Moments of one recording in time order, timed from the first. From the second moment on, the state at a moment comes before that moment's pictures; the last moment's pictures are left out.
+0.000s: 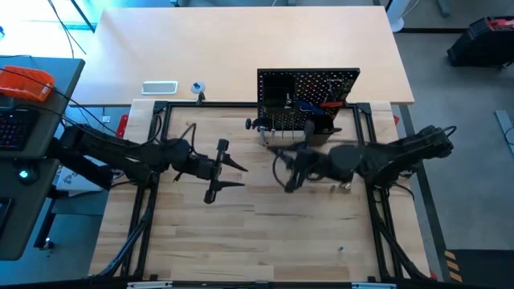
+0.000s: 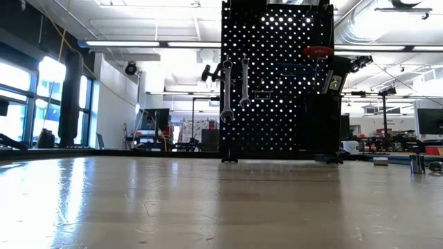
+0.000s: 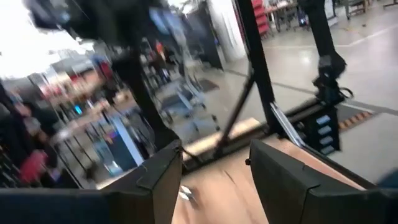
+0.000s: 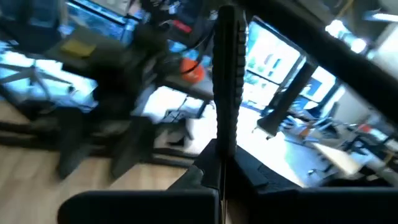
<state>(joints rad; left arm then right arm) -0.16 1.16 0.81 0.38 0.06 0.37 0.32 1.41 1.42 -0.06 0.67 -0.40</state>
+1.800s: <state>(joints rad) -0.23 1.40 0.81 0.33 0.08 0.24 -0.26 1.81 2.34 -1.21 0.31 0.05</state>
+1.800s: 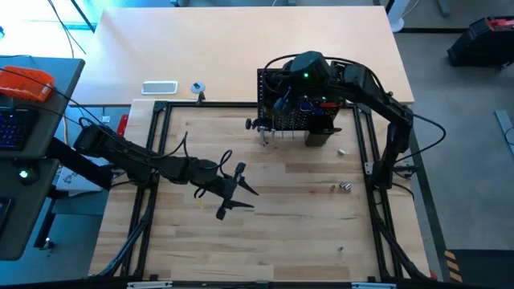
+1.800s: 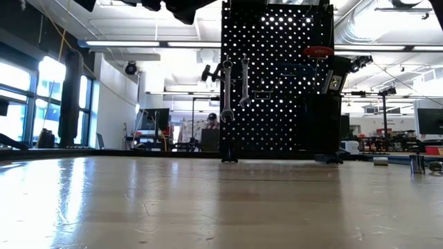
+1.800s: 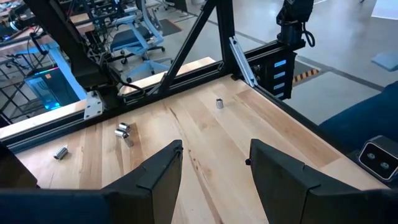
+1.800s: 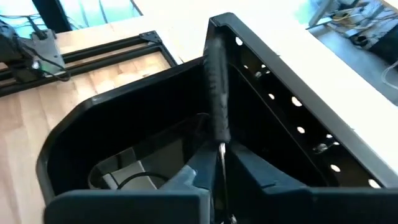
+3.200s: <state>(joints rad) -0.23 1.42 0.78 0.37 0.07 0.23 0.36 1.60 2.13 -1.58 0.21 0.52</state>
